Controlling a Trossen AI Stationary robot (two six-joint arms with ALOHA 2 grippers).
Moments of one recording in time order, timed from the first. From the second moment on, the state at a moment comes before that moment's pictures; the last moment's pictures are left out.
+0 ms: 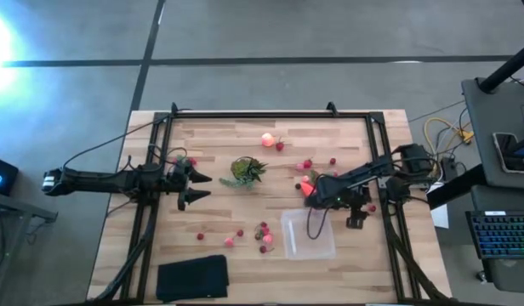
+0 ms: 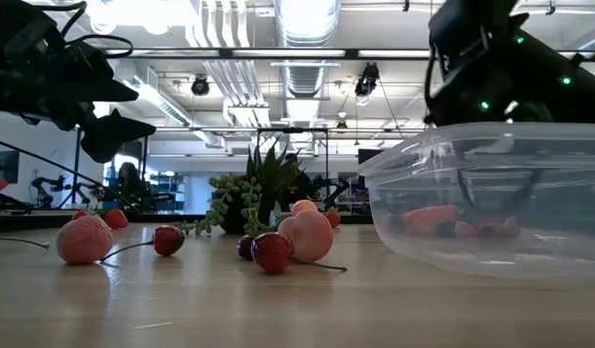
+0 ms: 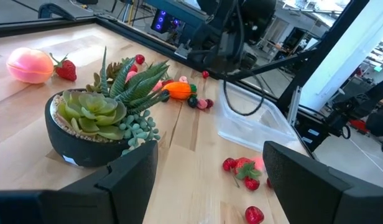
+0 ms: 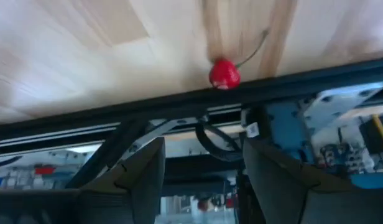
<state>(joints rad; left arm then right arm) 0.01 0.29 0.01 0.10 0.00 -0.43 0.16 1.80 0.98 -1.55 -0.27 0.31</state>
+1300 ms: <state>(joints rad) 0.01 0.29 0.01 0.10 0.00 -0.43 0.25 1.33 0.65 -1.12 -0.17 1.66</state>
